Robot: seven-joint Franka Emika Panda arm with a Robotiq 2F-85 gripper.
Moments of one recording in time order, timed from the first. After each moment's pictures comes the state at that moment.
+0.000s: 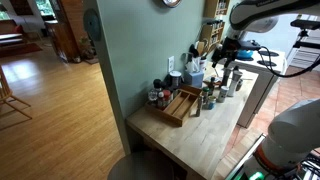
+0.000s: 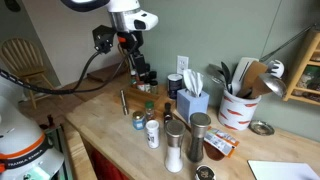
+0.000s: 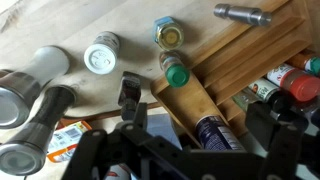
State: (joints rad) arm -0.13 -0.53 -0.28 -2.43 0.03 2.04 -0.13
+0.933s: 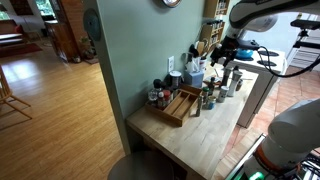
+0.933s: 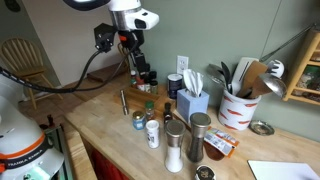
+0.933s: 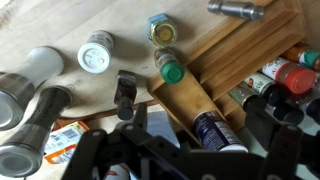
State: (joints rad) arm -0.13 -0.52 -0.27 -2.41 0.06 2.04 -0.11
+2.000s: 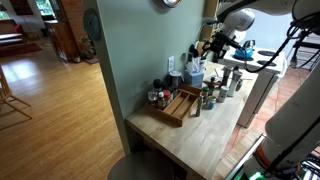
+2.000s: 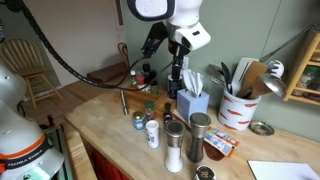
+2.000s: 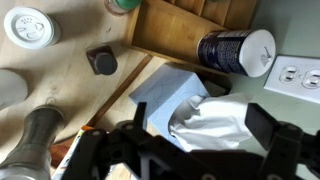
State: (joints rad) arm -0.24 -0.02 -0.31 -1.98 0.44 2.01 0.16
